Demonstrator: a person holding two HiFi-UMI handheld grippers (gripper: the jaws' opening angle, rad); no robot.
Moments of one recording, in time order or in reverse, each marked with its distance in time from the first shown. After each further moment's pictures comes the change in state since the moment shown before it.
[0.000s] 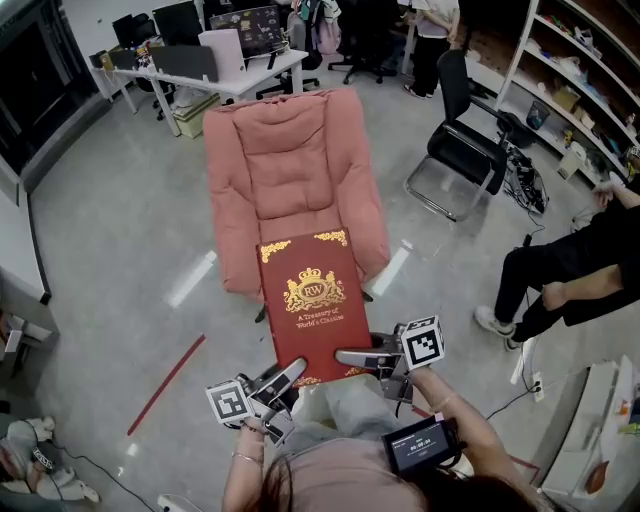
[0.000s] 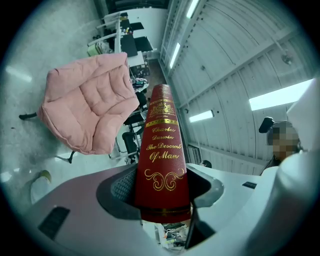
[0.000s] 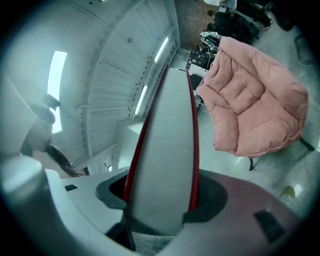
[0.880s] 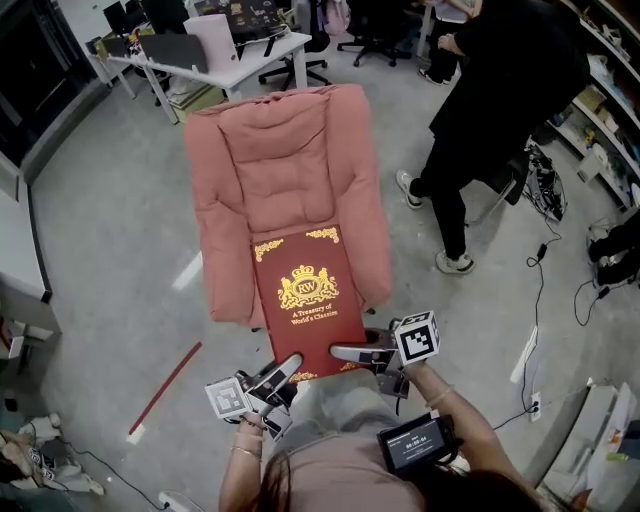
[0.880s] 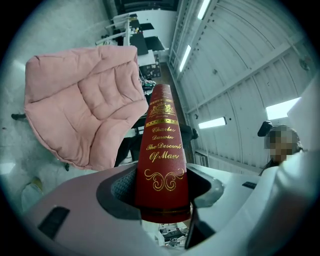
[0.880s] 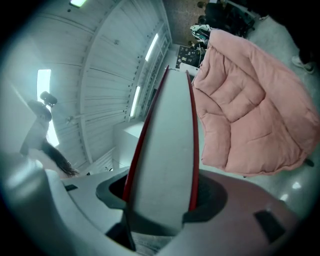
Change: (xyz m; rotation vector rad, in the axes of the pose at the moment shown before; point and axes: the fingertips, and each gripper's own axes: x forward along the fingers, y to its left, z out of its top) left arm 0.112 0.067 0.081 -0.051 -0.044 0.024; right arm -0.014 -0.112 0.122 0.070 0.049 0.013
